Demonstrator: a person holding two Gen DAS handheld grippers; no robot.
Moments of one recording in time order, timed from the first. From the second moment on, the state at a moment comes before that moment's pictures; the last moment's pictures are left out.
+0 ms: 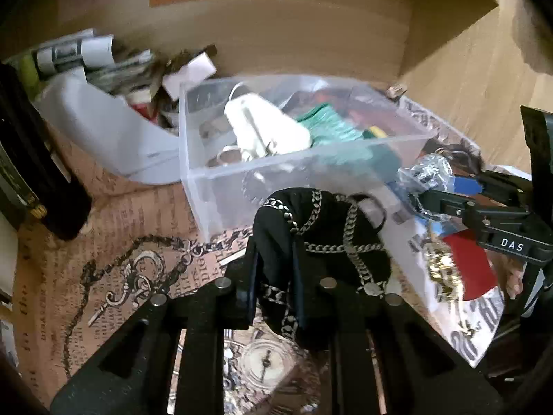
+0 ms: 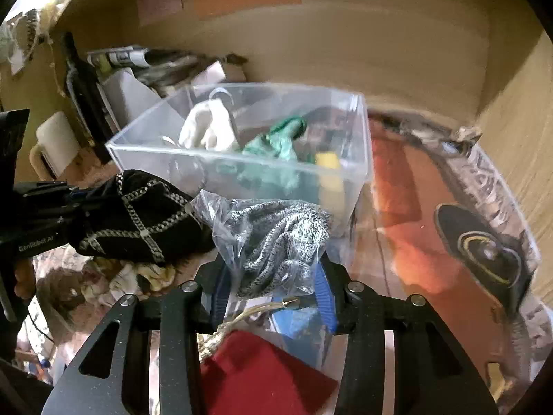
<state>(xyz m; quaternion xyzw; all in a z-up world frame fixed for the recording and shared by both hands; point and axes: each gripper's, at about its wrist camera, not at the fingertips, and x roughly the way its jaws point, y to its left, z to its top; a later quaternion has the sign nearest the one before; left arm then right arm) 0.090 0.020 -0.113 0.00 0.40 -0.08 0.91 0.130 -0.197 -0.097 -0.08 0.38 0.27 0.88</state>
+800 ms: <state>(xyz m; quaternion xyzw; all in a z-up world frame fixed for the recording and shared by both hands) 0.068 0.016 -0.014 0.00 0.25 -0.09 0.96 0.117 -0.204 -0.004 -0.06 0.23 0.27 0.93</state>
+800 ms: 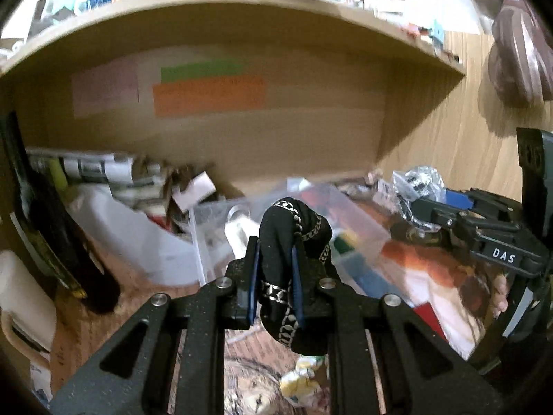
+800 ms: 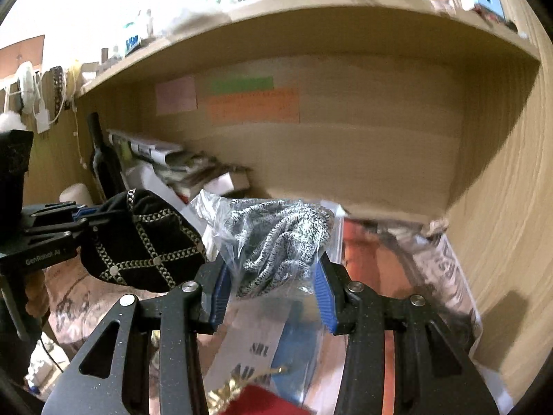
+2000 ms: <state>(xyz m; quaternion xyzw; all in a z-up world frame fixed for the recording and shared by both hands) 0.201 0.020 -0.089 0.00 0.37 -0.05 0.93 0.218 -0.148 -0.084 -0.10 0.37 0.25 0.89</state>
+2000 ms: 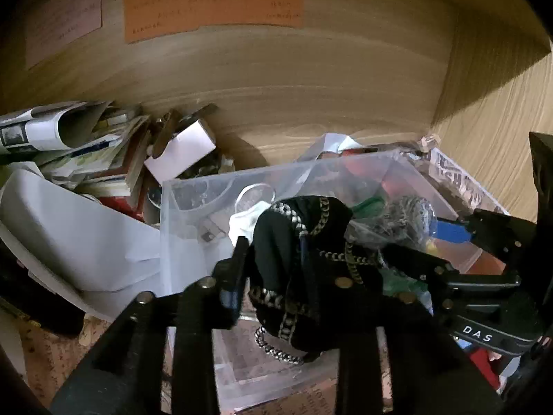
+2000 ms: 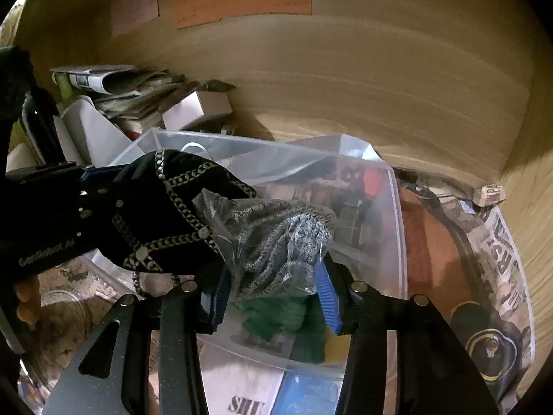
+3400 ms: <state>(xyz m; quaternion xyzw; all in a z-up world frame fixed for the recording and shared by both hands) 0.062 -0.006 -0.112 0.00 0.37 -0.09 0.92 0.080 -0.198 -0.092 -0.08 0.36 0.25 0.89</state>
